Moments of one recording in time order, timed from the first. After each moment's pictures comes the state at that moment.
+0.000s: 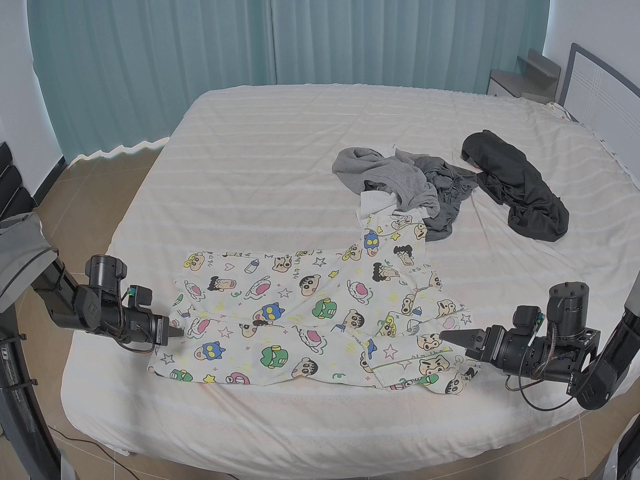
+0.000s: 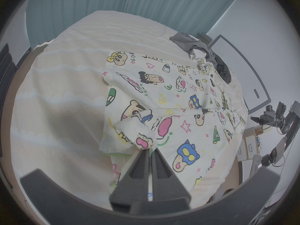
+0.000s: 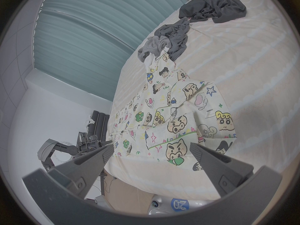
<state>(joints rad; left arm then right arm) 0.13 2.18 -0.88 -0.36 -0.53 0.16 0.30 1.90 -0.24 -1.16 0.34 0.73</state>
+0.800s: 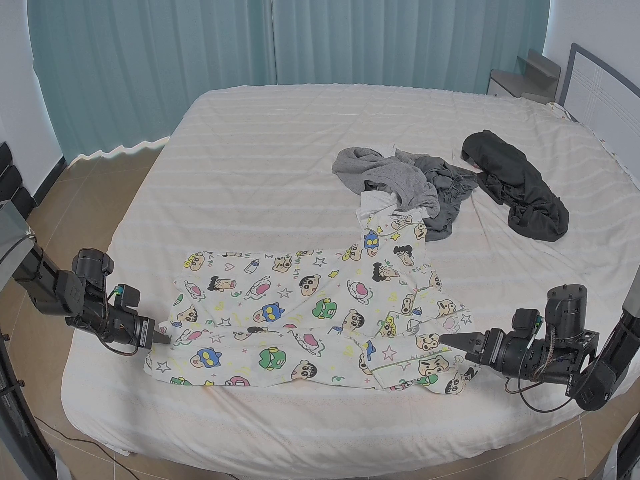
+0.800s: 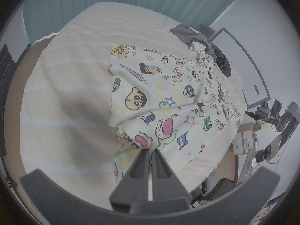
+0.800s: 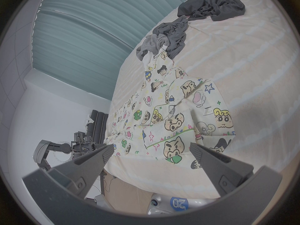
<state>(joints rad) 0.17 2.07 -0.91 -0.08 -0.51 0.25 0.30 1.91 -0.24 -1.16 0.34 0.72</state>
